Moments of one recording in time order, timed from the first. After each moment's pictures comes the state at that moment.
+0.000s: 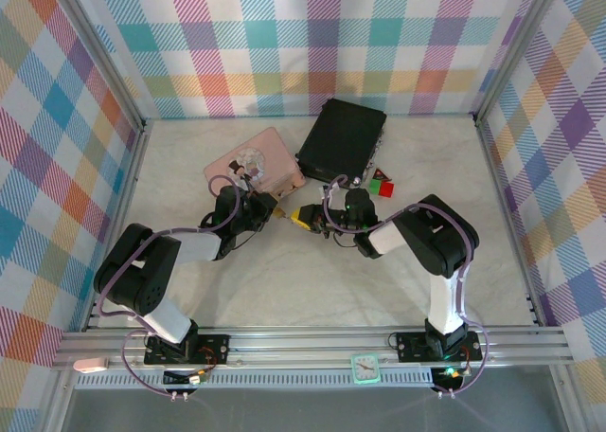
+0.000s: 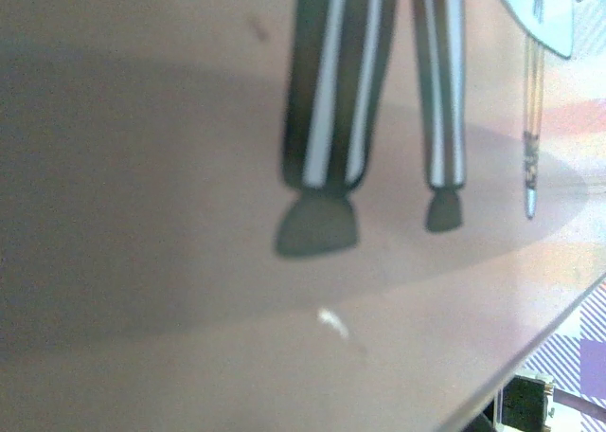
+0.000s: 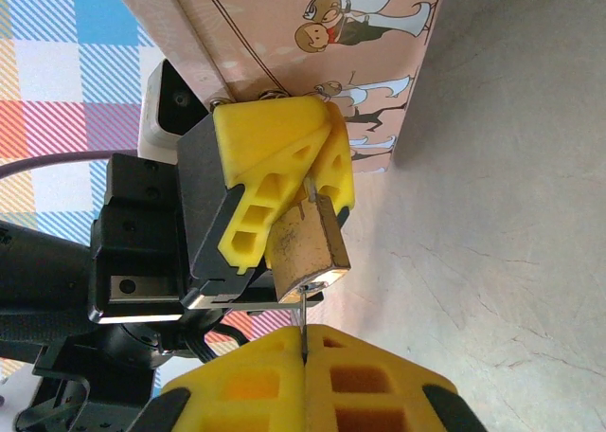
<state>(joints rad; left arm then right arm) -0.41 1.61 0.60 0.55 0.25 -1.27 0.61 1.96 0.74 1.02 -0.71 1.34</state>
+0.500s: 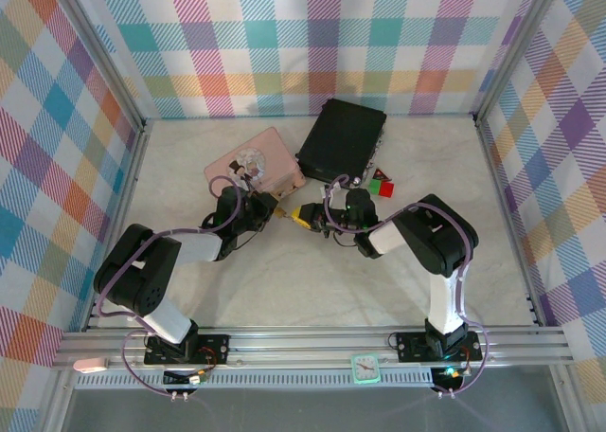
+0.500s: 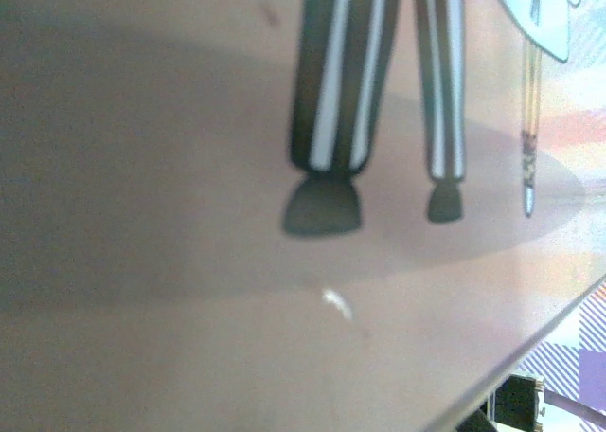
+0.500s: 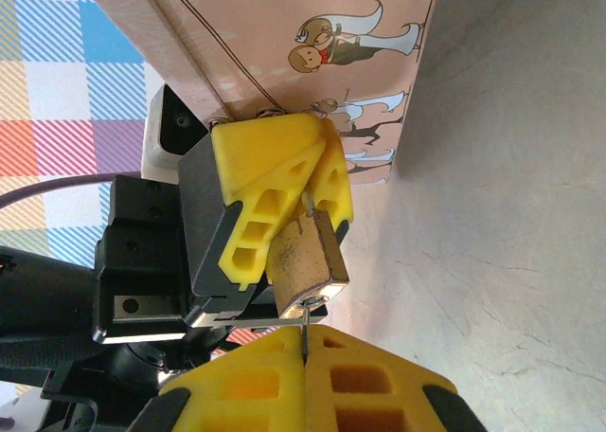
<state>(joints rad) -0.42 1.60 0.60 0.55 0.21 -1.29 0.61 1.96 0.74 1.04 -0.69 1.38</state>
